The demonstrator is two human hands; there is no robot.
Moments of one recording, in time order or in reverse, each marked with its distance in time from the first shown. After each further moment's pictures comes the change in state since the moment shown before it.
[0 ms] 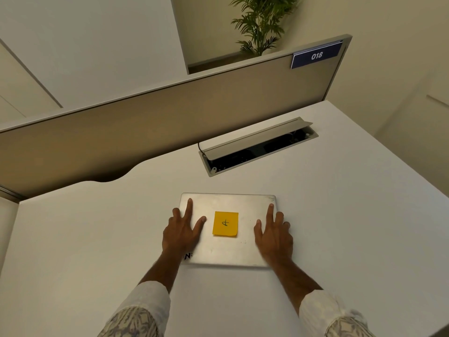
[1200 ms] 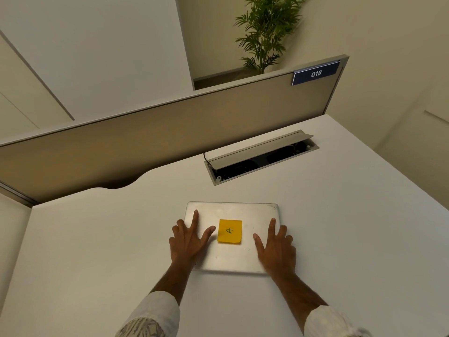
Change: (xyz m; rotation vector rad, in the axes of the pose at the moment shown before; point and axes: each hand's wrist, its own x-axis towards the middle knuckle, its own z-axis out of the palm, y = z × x) left_hand -0.018 0.014 -0.009 0.084 -0.047 -0.118; right_hand -0.018 0.000 -0.012 -0.109 -0.055 -0.040
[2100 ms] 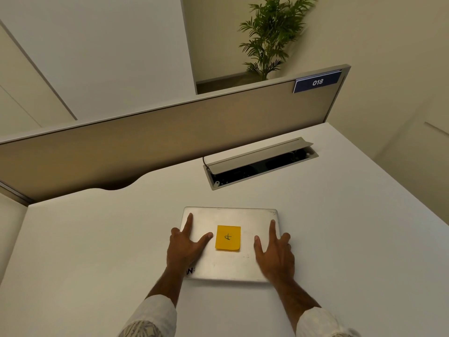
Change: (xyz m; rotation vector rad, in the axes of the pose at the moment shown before) left_hand 0.000 0.003 -0.006 -0.467 -0.054 -0.092; right_hand 0.013 0.009 0.004 0.205 0.078 0.051
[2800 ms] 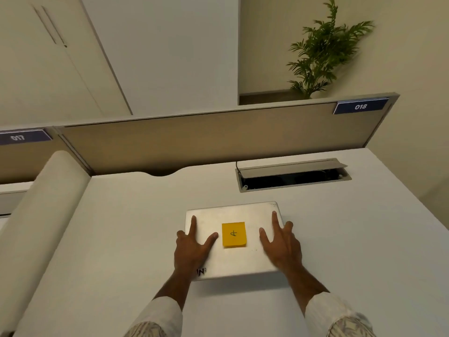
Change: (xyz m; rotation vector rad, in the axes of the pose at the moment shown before) left_hand -0.071 -0.009 -0.030 -0.067 0.188 -0.153; right_hand 0.024 -0.032 -0.036 -0.035 -0.048 -0.338
